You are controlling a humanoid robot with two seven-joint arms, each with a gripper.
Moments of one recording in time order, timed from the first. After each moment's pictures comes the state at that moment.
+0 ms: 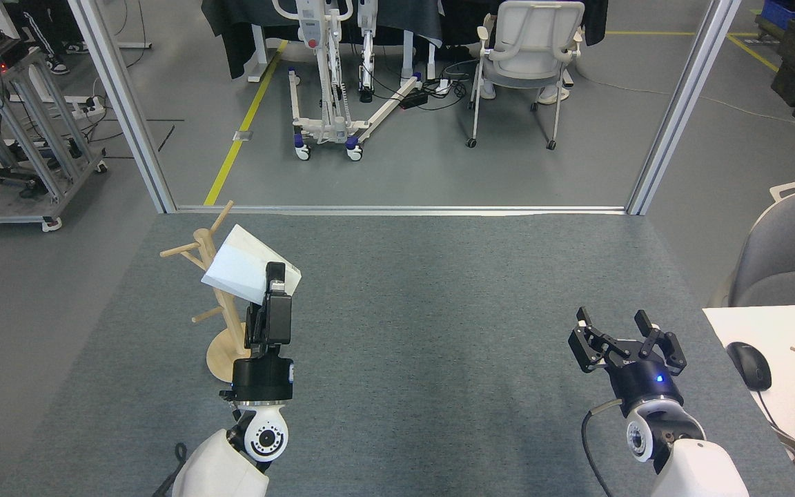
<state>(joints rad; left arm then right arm) -0.42 0.06 -0.34 -1.02 -0.47 -0.53 0.72 -0.32 -0.19 0.02 -1.11 1.22 -0.10 -0.10</state>
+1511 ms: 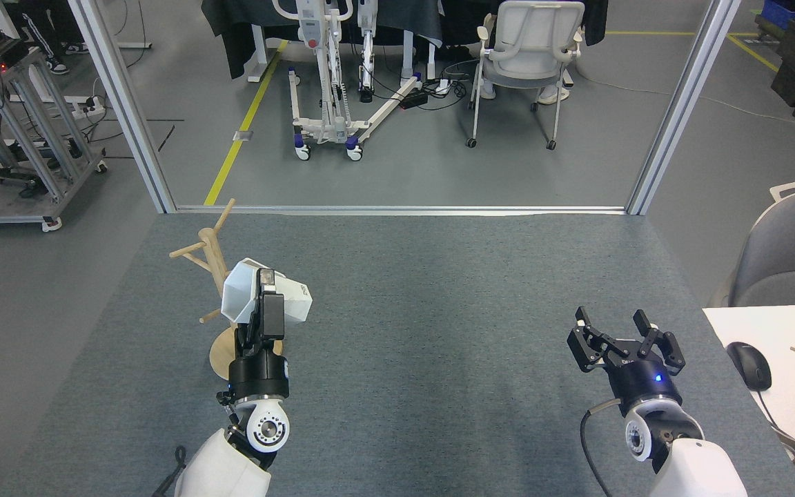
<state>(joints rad) -0.43 0.05 -0.34 -1.02 -0.35 -0.31 0.70 -0.32 -0.19 0.02 -1.10 1.22 -0.10 -0.09</state>
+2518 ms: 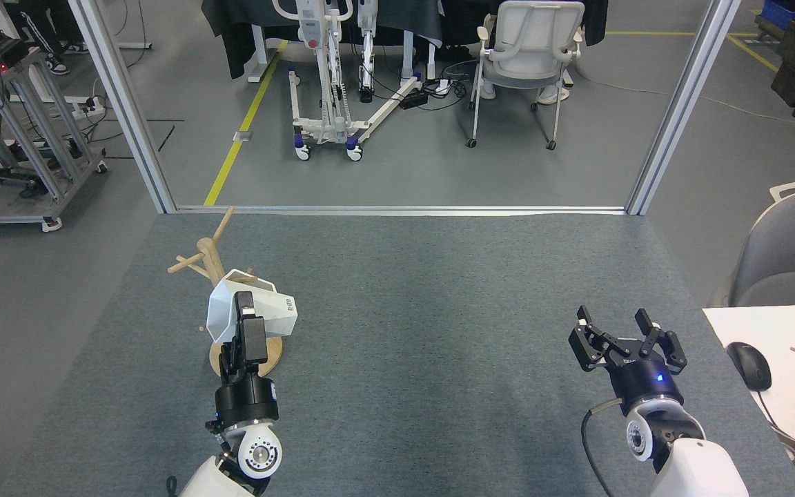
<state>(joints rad) -0.33 0.05 -0.30 -1.07 -0.34 -0.31 0.77 -0.32 -0.19 0.02 -1.10 1.22 -0.10 -0.09</state>
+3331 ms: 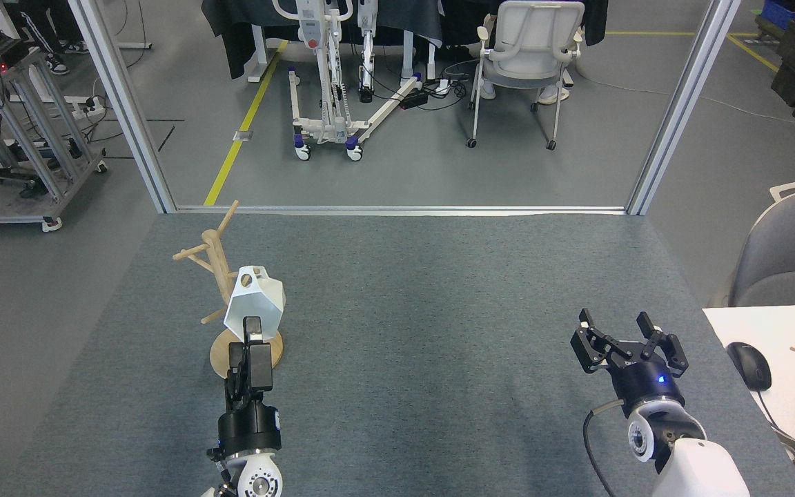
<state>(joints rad) -0.23 0.06 -0.32 -1.16 -0.35 -0.30 0.73 -0.33 -0.19 0.02 -1.08 1.21 -0.10 -0.10</state>
